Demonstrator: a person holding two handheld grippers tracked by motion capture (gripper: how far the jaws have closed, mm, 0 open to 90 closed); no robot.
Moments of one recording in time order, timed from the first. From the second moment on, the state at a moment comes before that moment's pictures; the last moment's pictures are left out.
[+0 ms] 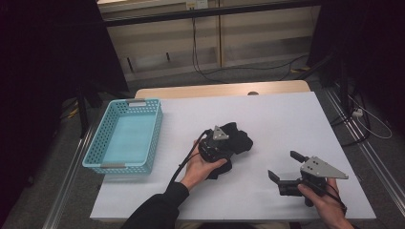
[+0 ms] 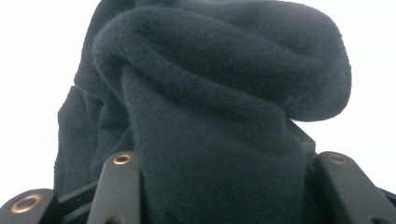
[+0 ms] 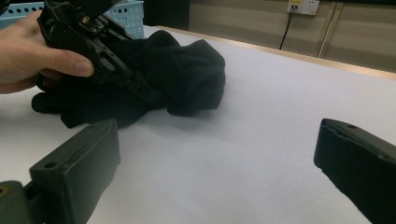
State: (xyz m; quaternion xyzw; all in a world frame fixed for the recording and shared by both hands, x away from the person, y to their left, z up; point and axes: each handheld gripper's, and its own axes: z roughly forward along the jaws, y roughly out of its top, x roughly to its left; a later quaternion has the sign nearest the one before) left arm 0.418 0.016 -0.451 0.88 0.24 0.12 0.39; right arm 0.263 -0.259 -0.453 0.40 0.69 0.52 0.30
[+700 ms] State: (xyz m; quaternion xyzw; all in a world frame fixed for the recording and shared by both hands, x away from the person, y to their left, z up) left arm 0.403 0.036 -0.422 0.84 0.25 0.13 0.45; right arm 0.263 -0.260 -0.452 0.39 0.70 0.52 0.30
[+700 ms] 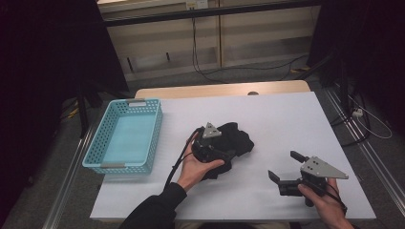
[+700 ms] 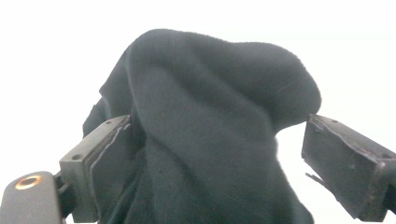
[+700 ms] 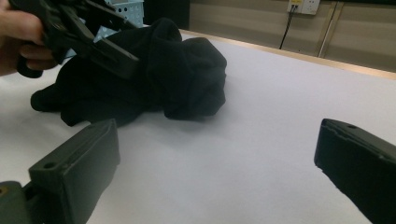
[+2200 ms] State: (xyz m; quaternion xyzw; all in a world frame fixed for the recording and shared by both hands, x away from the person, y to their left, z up) left arm 0.341 0.125 -0.435 0.80 0.29 0.21 0.49; right arm 0.302 -0.204 -0.448 0.34 0.73 0.53 0.25
